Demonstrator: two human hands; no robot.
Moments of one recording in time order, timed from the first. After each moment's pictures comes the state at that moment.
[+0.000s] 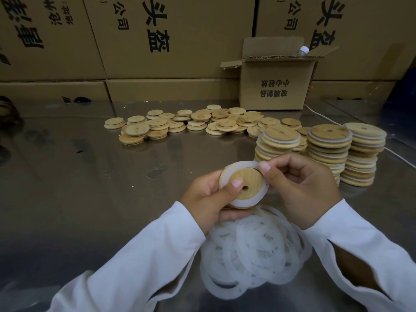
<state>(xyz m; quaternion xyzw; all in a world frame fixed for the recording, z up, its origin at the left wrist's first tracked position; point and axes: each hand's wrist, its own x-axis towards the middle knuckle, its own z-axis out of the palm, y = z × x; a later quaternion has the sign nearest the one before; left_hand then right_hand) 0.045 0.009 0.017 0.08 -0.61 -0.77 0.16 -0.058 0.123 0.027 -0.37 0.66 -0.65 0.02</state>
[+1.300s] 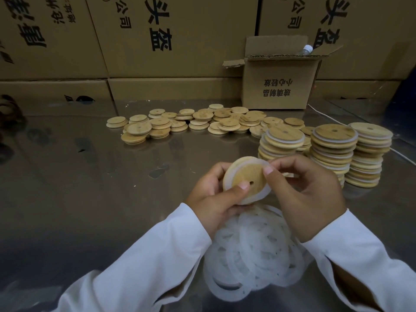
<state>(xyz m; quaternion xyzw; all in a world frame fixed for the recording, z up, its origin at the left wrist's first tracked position) 0.038 0.010 0.011 0.07 -0.55 -0.81 0.20 -0.046 0.123 0.026 -0.36 0.71 -0.60 -0.08</state>
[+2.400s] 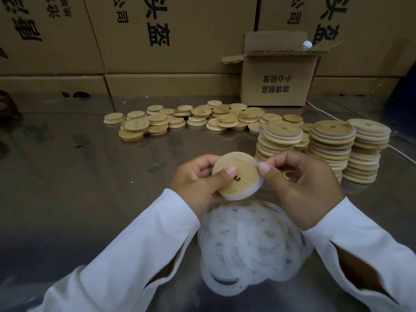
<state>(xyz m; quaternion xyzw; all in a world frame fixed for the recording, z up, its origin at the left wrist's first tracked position) 0.041 -0.003 0.019 0.14 -0.59 -0.75 0.25 -0.056 0.124 0.032 -0.40 0.73 -0.55 -0.02</state>
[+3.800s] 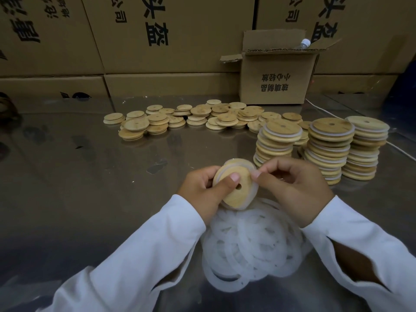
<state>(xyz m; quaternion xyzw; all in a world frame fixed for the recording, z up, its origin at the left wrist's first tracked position) 0.041 0.002 0.009 0.16 -0.71 -0.63 0.25 -0.056 0.120 0.024 -0.35 0.72 -0.59 0.09</state>
